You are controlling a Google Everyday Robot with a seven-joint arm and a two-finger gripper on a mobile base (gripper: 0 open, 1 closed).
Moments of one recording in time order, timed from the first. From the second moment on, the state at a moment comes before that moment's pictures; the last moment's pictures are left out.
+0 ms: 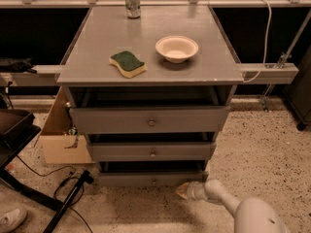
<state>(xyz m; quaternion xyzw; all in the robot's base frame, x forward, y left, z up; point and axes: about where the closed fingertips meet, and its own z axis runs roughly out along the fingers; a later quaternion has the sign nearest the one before) 0.609 -0.140 0.074 -0.51 0.78 0.17 0.32</state>
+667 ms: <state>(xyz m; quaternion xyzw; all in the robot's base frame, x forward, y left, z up) 0.609 -0.139 0.074 -0.51 0.78 0.17 0.32</state>
